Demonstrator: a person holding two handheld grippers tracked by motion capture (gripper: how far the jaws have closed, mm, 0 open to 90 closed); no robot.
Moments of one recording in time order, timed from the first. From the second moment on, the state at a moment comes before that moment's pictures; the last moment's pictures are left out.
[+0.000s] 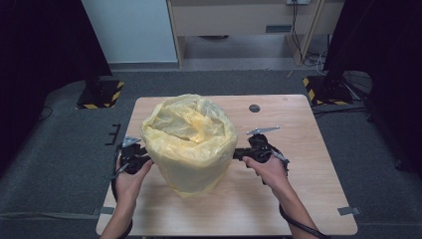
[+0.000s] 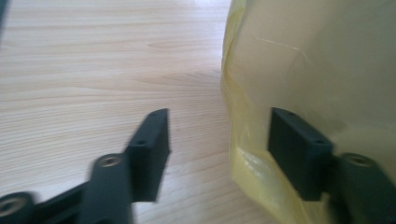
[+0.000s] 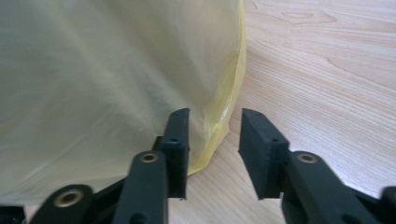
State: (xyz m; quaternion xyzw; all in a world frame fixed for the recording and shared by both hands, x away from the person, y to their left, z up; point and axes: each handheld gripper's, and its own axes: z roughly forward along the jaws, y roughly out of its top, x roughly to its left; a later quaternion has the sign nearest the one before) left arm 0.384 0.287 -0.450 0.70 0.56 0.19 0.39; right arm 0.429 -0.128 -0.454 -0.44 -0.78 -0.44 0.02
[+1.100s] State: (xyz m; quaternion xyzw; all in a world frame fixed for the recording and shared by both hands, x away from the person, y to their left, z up) left arm 0.370 0.322 -0.512 0.74 0.57 0.17 0.31; right arm 0.420 -0.175 -0.361 -0.41 -0.76 -0.50 -0.01
